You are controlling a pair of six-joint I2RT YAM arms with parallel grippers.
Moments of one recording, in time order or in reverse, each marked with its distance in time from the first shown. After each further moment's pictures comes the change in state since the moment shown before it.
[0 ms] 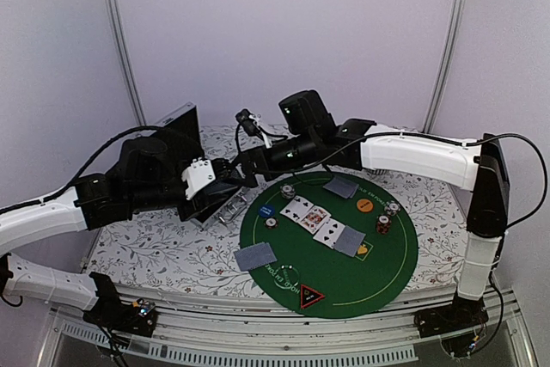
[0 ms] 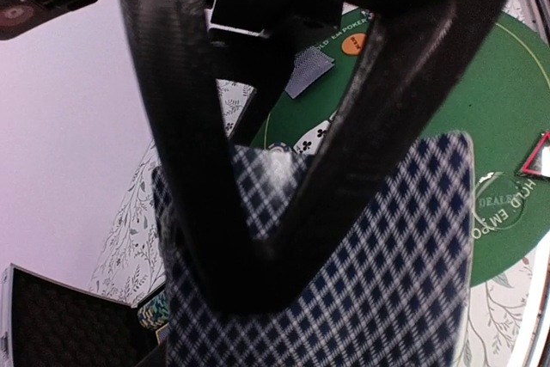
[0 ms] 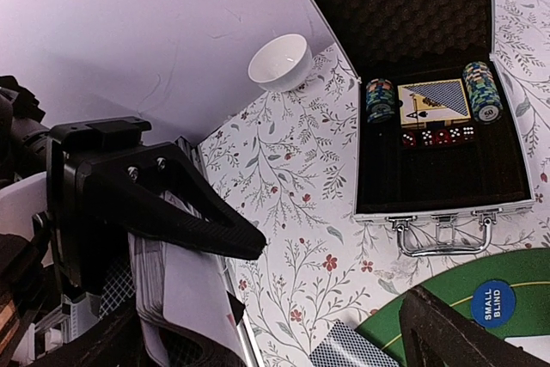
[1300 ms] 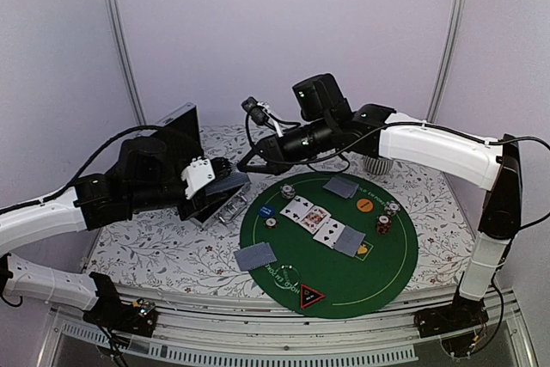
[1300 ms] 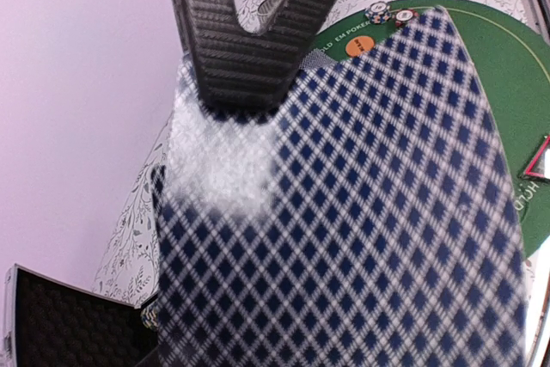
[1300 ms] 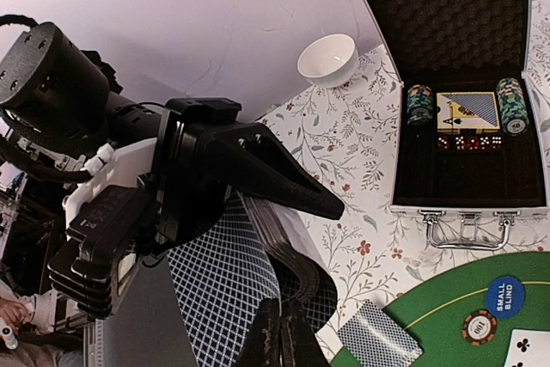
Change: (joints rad) left arm 0.000 -0.002 -0.002 0.009 -0.006 0.002; right arm -0.020 -0.086 0.023 -0.109 -0.143 -0.051
